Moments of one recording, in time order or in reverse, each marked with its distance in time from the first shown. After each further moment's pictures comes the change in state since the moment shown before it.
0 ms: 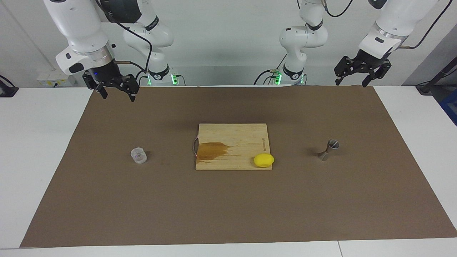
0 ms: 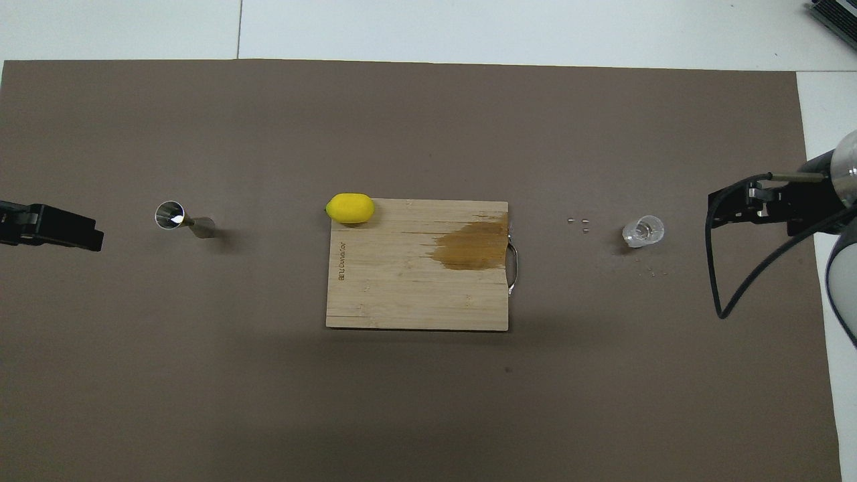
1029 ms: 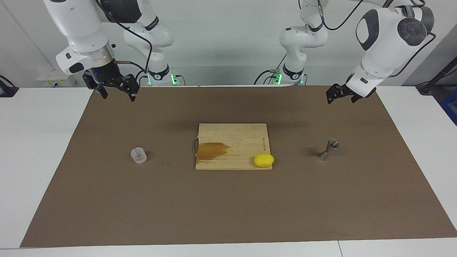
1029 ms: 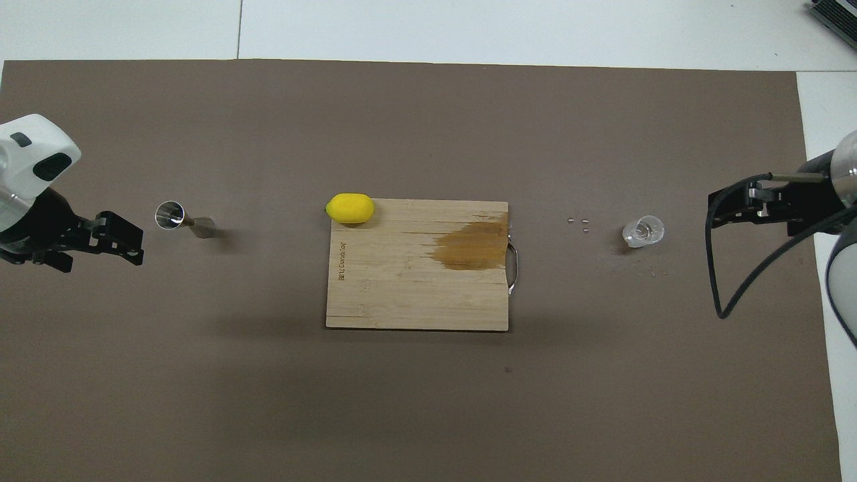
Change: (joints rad) left arm 0.047 0.116 0.010 -0.136 -0.004 0.014 -0.180; right arm 0.000 0.000 0.000 0.000 0.000 0.000 0.000
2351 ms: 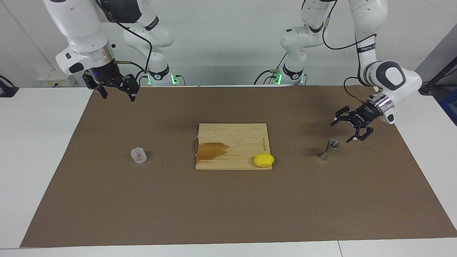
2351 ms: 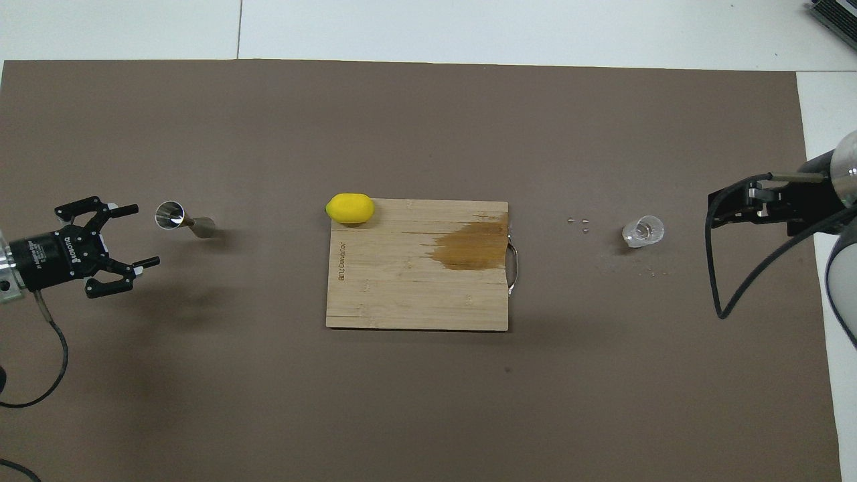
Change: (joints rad) left arm 0.069 0.032 0.290 -0.546 -1.182 0.501 -0.801; right arm 0.000 0.000 0.000 0.000 0.000 0.000 0.000
